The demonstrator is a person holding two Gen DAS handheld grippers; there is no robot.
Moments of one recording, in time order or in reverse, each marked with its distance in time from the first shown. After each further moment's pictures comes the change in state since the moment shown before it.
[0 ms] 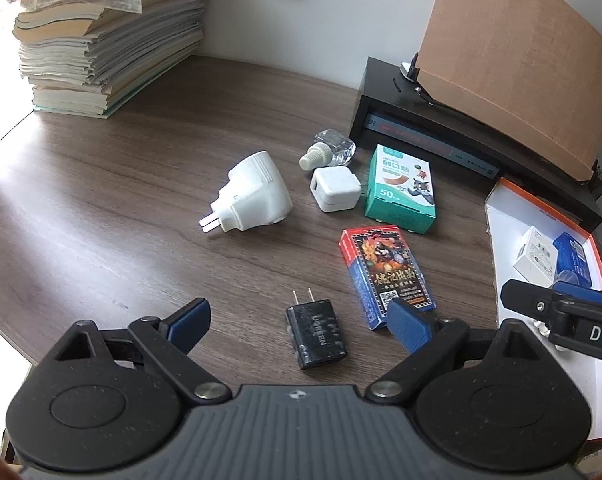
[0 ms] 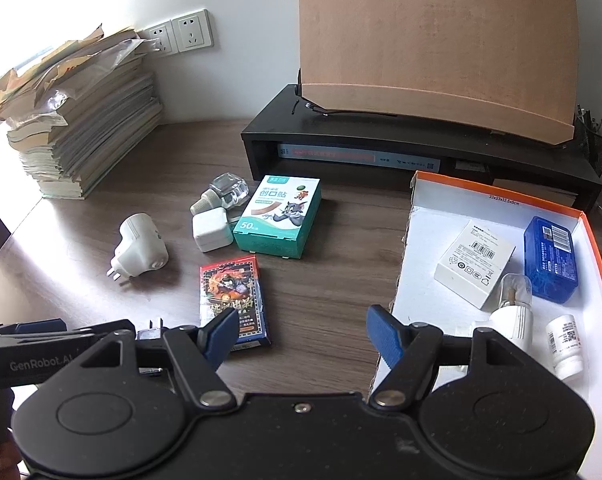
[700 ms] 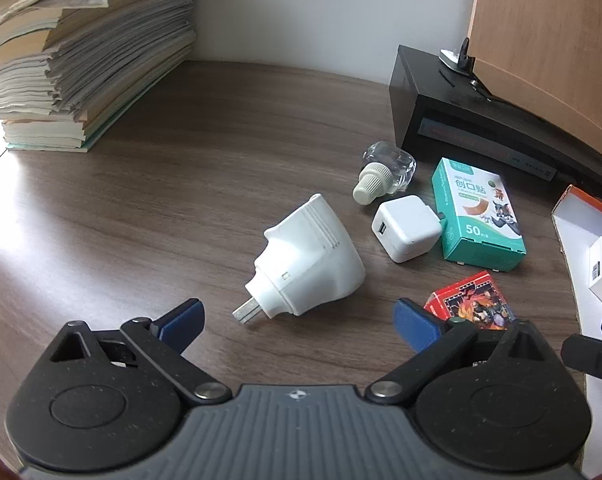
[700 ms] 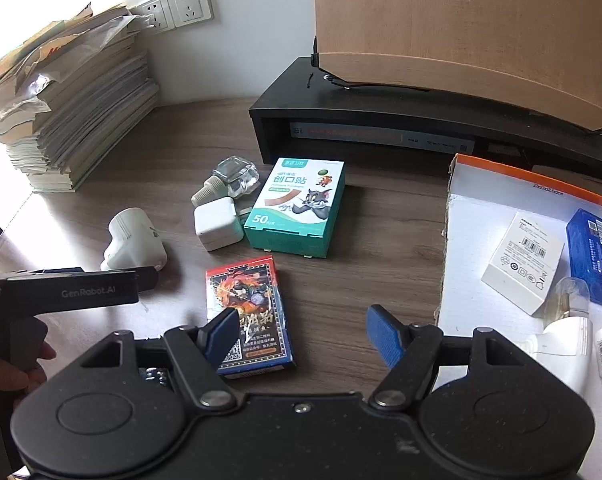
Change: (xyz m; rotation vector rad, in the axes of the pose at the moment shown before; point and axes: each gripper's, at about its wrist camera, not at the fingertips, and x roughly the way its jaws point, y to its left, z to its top) left arm 0.079 0.030 0.049 0.107 0.007 0.033; right arm 0.053 0.023 0.011 0.017 0.061 0.009
